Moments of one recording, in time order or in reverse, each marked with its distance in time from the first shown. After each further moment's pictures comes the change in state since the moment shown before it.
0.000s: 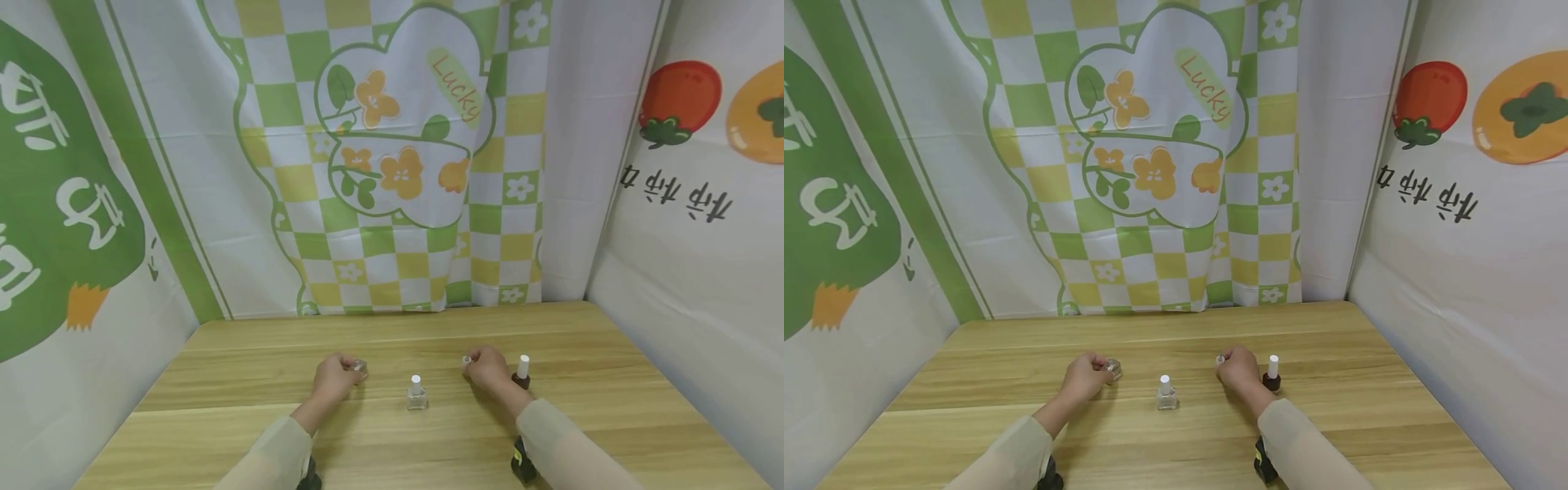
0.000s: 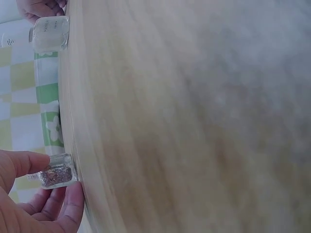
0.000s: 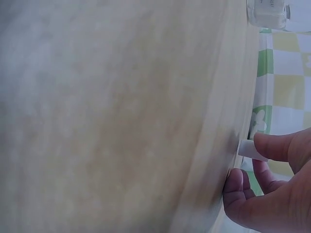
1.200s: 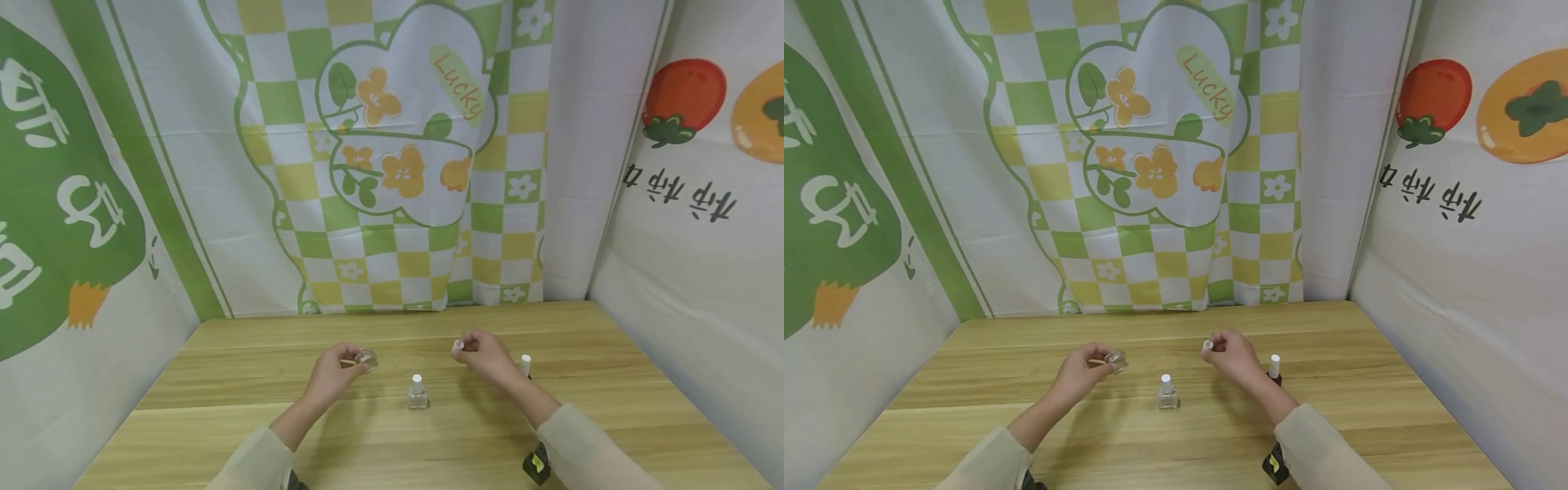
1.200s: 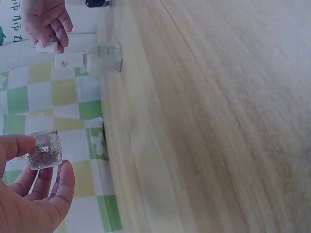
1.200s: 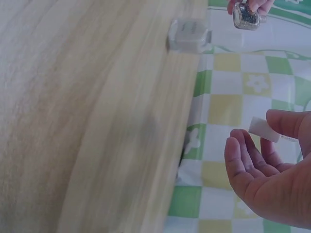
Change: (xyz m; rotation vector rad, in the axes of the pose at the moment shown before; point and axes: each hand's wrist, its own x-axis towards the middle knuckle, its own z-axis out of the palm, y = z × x) left_hand -0.021 0.025 -0.018 -0.152 -0.063 0.144; right_hand -0.021 -0.039 -0.026 0.197 -0.126 -0.118
